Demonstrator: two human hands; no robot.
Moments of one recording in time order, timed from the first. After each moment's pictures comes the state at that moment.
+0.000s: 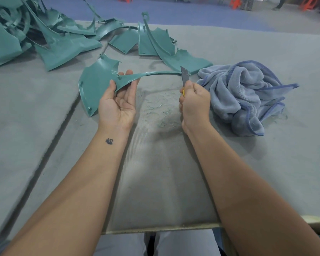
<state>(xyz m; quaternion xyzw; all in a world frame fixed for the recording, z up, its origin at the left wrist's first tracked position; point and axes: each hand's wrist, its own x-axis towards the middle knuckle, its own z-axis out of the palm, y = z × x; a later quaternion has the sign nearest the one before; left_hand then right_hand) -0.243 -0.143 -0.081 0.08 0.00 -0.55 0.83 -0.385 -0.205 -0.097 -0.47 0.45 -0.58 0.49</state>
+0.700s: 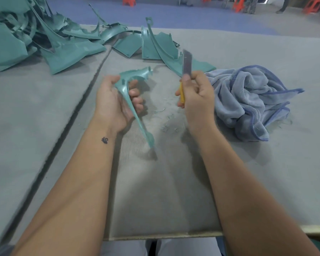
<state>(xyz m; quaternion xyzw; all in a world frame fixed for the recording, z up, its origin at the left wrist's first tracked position) -0.230 -0.143 -0.066 0.39 -0.18 -0.60 0.68 -0.389 -0.192 -0.078 -0.60 0.38 -0.59 0.39</state>
